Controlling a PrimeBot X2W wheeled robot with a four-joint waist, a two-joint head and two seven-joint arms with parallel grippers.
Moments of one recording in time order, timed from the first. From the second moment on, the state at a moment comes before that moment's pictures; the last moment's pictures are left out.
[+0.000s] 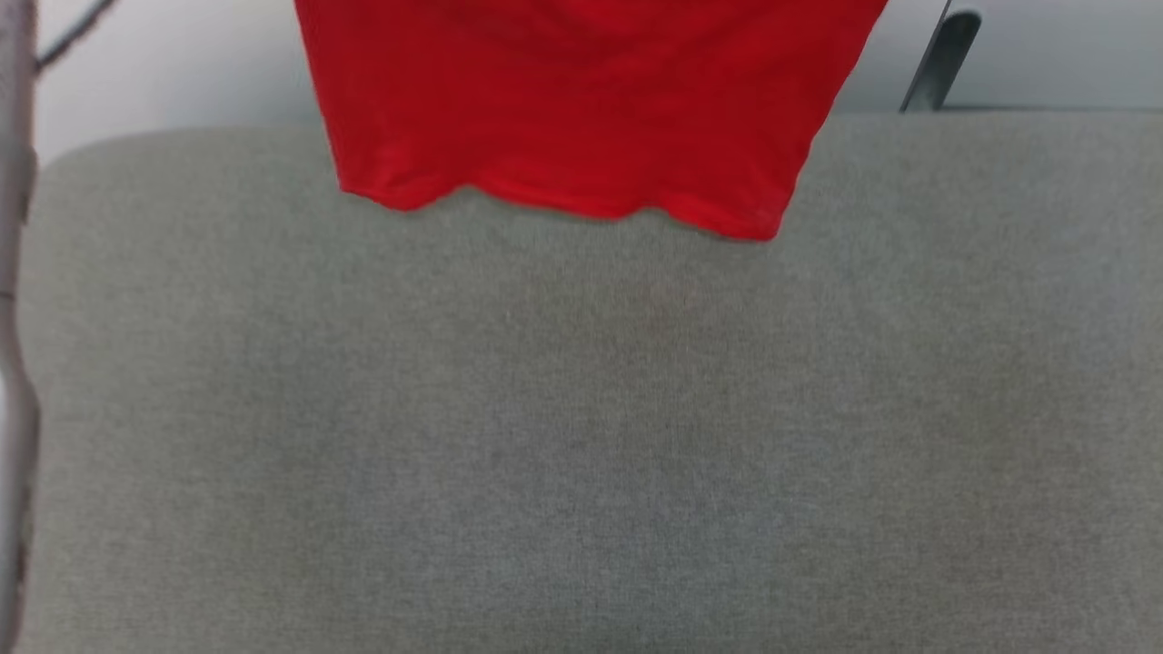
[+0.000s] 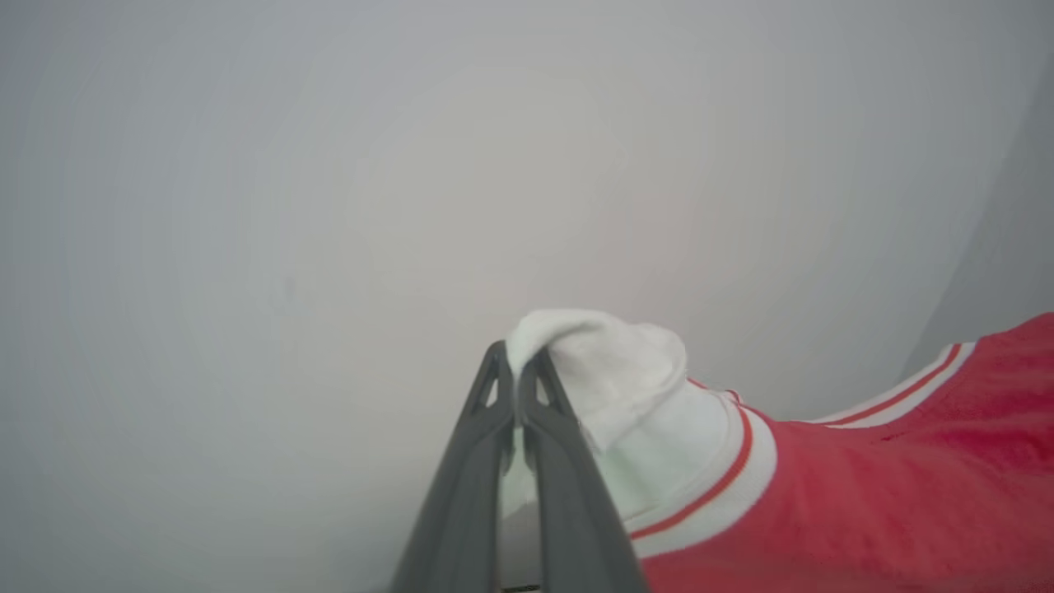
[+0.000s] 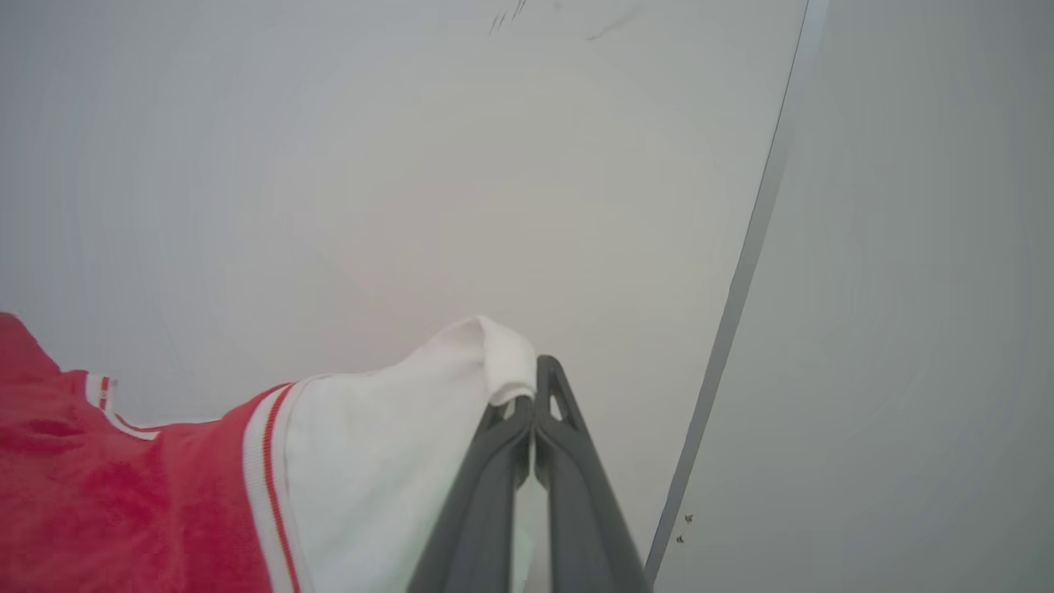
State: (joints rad) left arm -1.57 0.37 -0.37 0.93 -0.53 -0.04 0.32; right arm -1.56 -0.40 0.58 0.96 0.67 0.13 0.00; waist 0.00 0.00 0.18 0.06
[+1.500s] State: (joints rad) left arm -1.59 0.26 -0.47 1.07 -0.71 -0.13 -0.21; right arm -1.55 -0.38 0.28 0.96 0.25 0.13 -0.26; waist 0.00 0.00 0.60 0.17
